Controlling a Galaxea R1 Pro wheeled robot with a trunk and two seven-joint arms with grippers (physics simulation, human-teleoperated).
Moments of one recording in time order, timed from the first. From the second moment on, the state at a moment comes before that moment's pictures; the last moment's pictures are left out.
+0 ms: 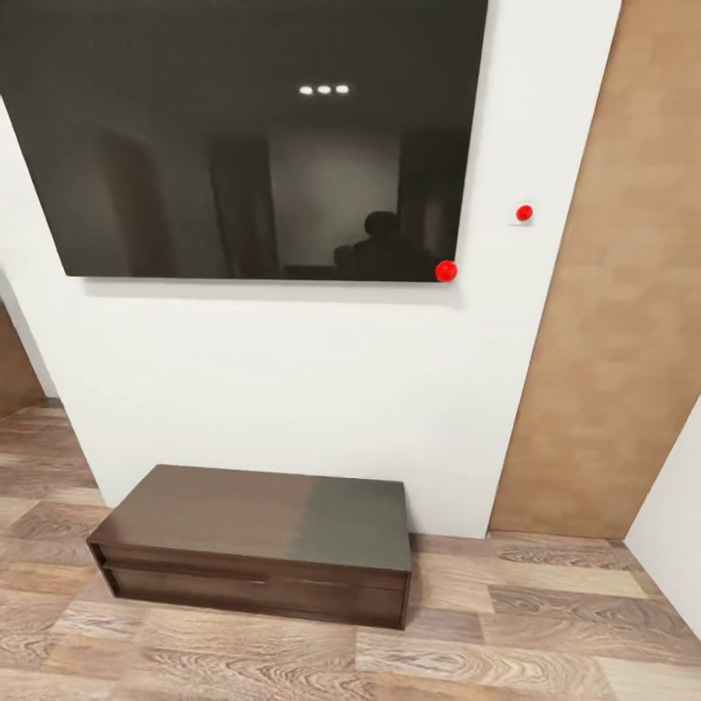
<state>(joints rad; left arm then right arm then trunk) 0.00 -0.06 0.06 -0.72 0.15 -0.22 0.00 0.01 -0.04 -0.15 -0.58 0.00 -0.01 -0.03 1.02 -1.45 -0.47</state>
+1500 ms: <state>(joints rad) 0.00 -0.06 0.06 -0.72 0.15 -0.22 0.00 0.01 -0.04 -0.15 -0.58 0.00 -0.01 -0.03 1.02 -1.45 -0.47</state>
